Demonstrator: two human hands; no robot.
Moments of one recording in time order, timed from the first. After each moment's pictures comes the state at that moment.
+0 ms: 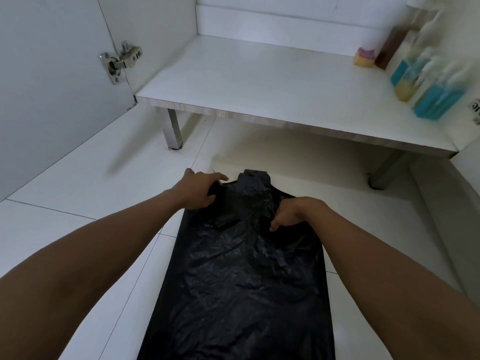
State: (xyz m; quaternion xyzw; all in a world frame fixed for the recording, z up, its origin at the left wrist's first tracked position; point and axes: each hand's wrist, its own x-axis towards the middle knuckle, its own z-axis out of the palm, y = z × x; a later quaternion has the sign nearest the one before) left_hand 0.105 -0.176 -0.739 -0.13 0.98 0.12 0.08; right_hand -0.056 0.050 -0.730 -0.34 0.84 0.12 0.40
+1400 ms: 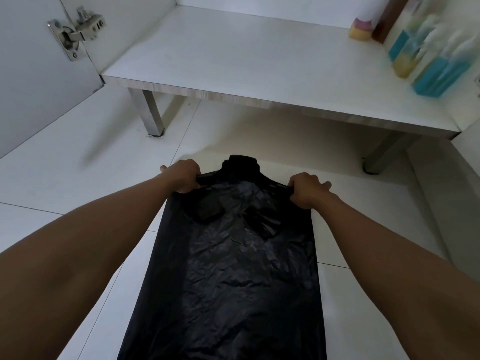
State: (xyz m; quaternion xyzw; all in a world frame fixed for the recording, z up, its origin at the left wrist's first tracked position) left_hand 0.068 -0.180 -0.754 -0.30 0.93 0.13 0.18; right_hand -0.105 0.088 -0.756 -0.27 0.93 0.00 0.23
